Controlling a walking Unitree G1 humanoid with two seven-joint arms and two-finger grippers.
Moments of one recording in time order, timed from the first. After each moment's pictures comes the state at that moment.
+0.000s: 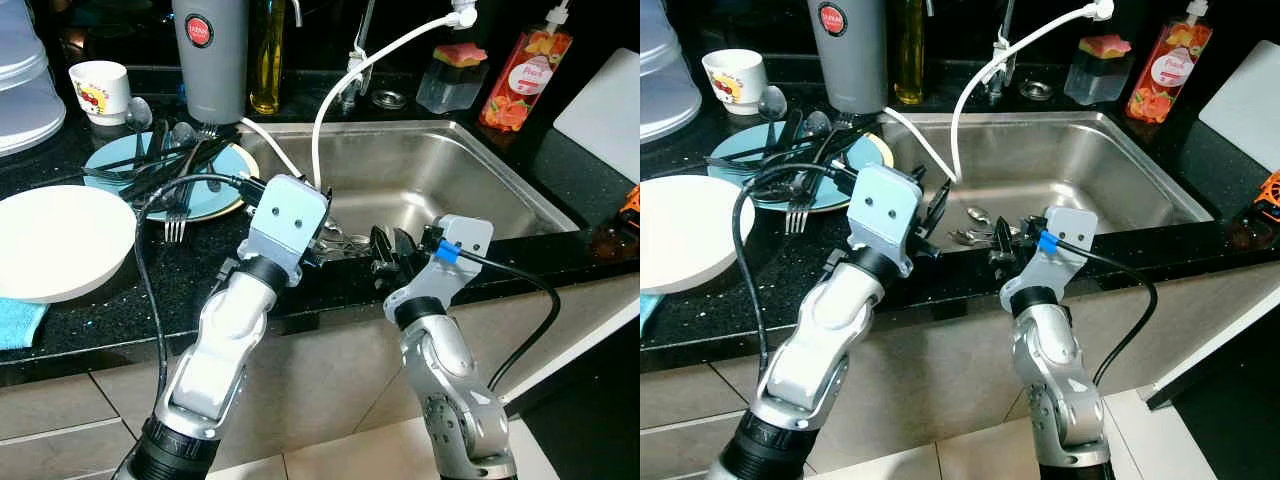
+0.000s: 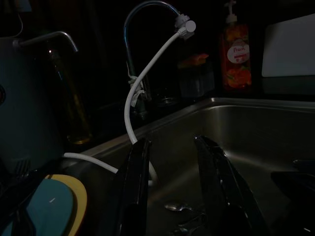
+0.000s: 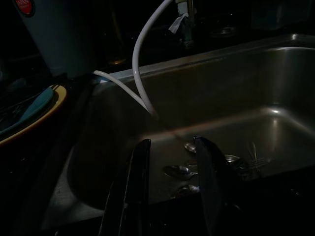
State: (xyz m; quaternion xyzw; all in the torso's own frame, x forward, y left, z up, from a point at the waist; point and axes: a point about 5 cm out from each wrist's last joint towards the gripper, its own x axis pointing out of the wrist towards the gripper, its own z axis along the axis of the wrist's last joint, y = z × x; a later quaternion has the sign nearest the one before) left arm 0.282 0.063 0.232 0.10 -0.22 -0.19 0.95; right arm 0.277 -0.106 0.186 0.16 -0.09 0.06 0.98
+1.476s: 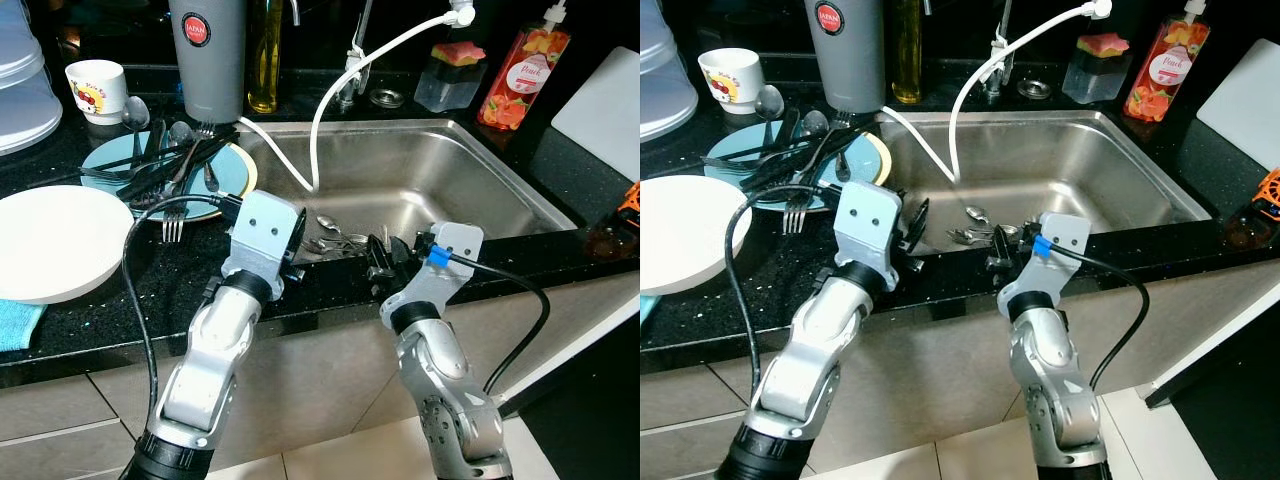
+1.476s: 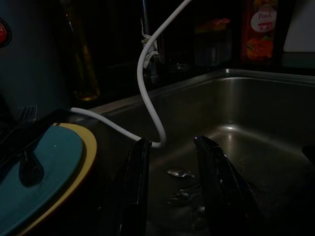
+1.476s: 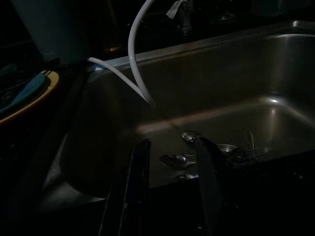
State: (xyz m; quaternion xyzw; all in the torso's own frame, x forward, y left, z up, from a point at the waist) left arm 0.287 0.080 0.207 0.08 -0.16 -0.15 0.97; right arm 0.279 -0.103 0.176 0.15 -0.07 0.06 0.99
